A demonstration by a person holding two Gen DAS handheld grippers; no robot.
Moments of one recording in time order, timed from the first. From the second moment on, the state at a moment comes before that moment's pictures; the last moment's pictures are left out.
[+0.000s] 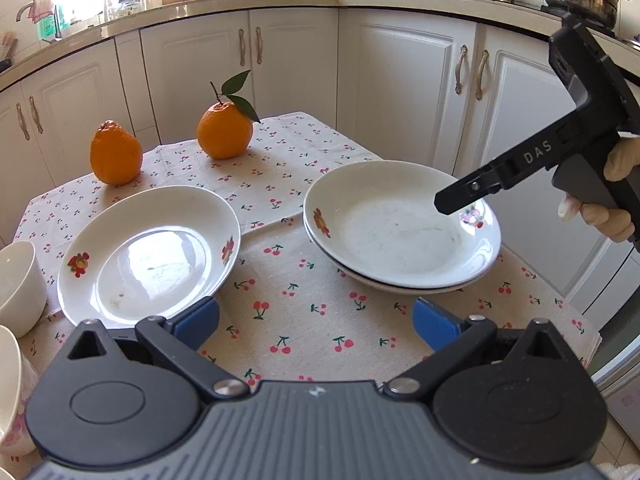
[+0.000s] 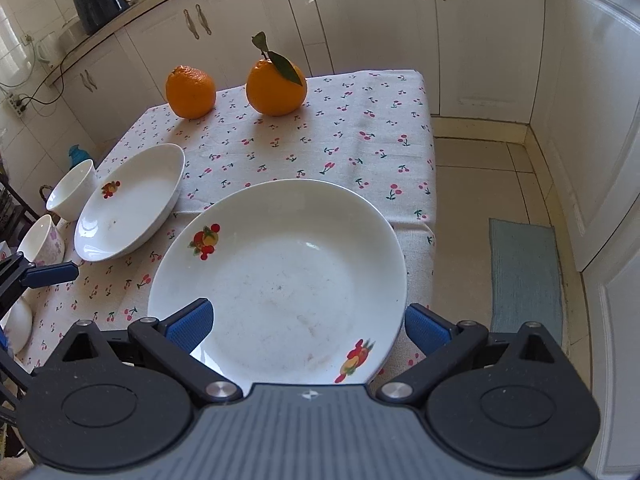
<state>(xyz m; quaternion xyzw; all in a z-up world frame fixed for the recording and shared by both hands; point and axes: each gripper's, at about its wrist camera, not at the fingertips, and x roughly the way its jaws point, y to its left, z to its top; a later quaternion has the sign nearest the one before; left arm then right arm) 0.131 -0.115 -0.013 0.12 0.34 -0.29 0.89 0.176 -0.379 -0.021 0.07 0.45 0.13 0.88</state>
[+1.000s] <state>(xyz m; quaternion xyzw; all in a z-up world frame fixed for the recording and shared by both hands) 0.181 -0.065 -0.063 0.05 0.37 -0.09 0.92 0.204 -0.268 0.022 -0.05 0.38 0.25 0.89</state>
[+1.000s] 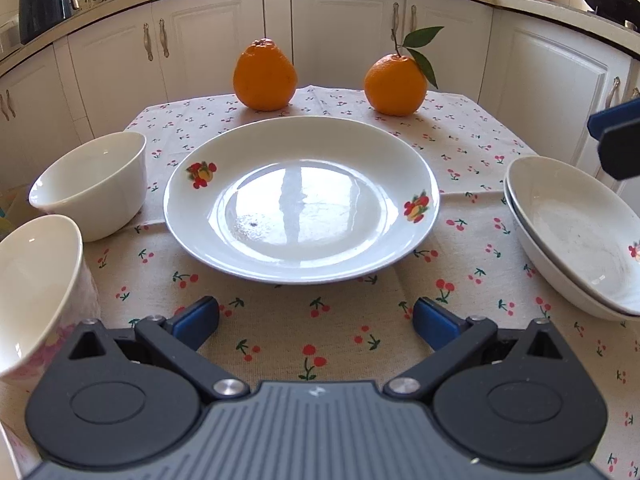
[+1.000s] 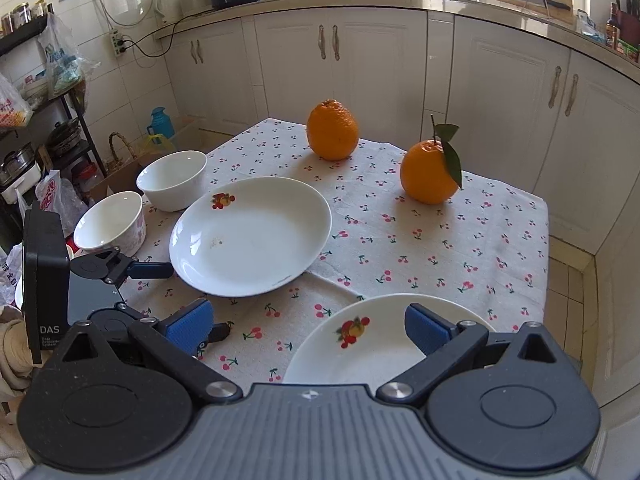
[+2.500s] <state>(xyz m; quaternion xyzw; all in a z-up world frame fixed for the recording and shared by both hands) 0.197 -0.070 -0.066 0.06 0.34 -0.07 0.94 0.432 -0.161 -0.051 -0.06 0.49 0.48 0.73</state>
